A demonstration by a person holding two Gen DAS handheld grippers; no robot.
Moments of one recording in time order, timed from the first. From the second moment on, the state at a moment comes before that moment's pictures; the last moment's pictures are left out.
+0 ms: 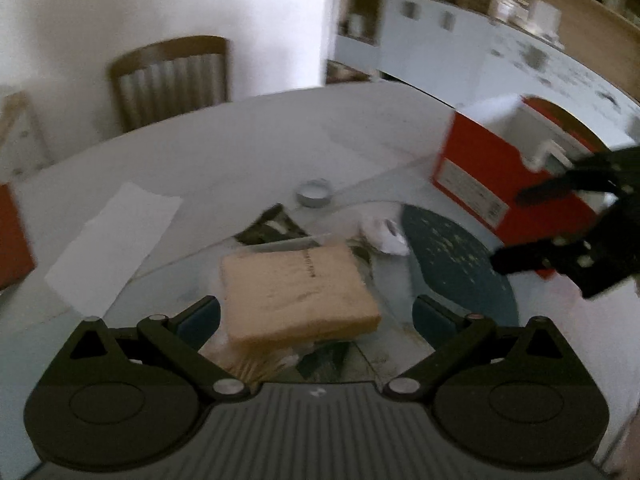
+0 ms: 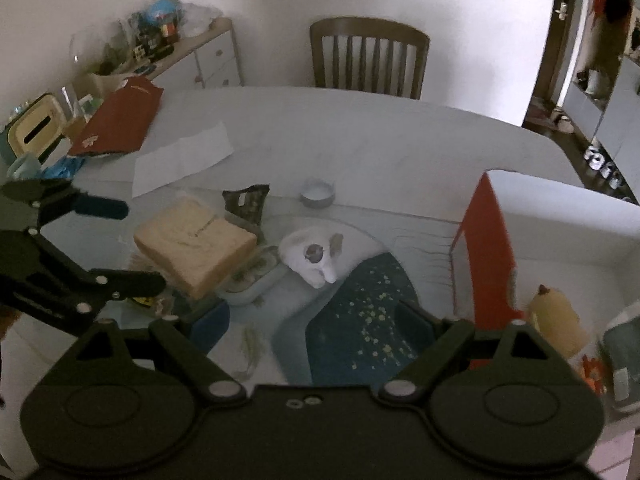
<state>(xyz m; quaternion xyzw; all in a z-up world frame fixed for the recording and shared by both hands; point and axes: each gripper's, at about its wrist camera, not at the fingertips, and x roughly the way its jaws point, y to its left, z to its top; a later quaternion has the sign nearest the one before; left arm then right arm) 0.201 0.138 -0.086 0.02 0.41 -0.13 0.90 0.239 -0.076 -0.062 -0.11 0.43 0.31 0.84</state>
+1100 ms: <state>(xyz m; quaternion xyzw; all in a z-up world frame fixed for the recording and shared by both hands) 0.282 0.133 -0.132 0.24 0.44 -0.40 0.77 0.310 -0.027 -0.122 -0.15 0.48 0.33 0.80</state>
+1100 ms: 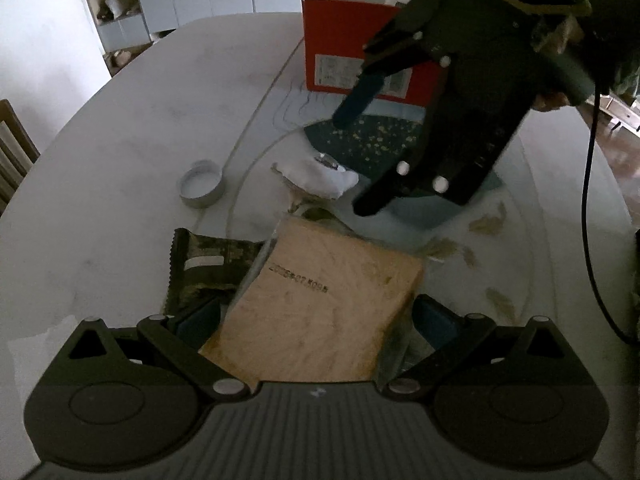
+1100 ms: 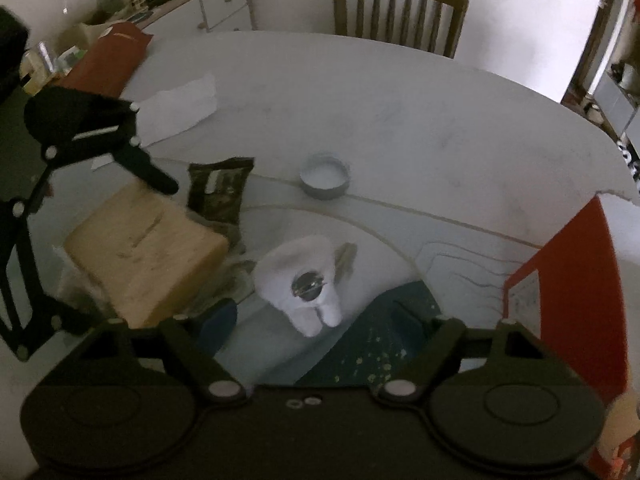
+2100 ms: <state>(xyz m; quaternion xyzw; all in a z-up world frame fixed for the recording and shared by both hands) 0.257 0.126 -0.097 0.18 0.44 -0.34 0.81 0.286 -0.047 -0.095 -0.11 0.45 0.32 0.83</state>
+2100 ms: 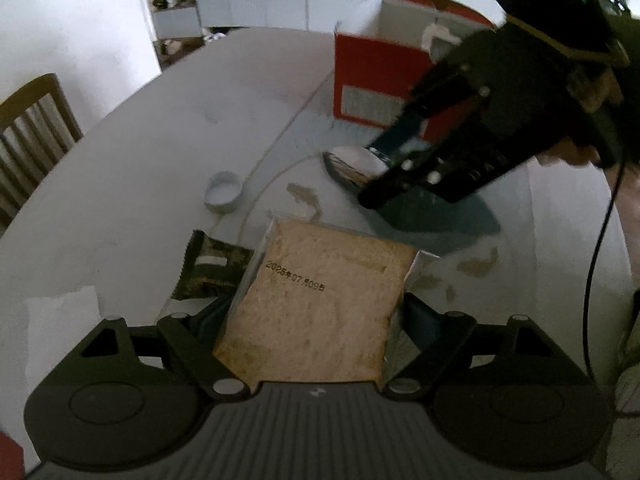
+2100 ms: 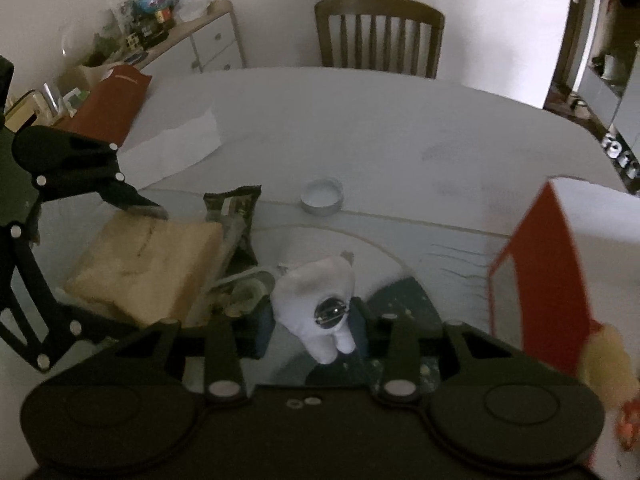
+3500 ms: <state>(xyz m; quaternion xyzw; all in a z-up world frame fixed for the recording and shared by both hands) 0.230 -0.076 -0.003 0.11 0.40 -0.25 0.87 0.243 -0.253 -0.005 -0.08 0.38 0.28 0.88</state>
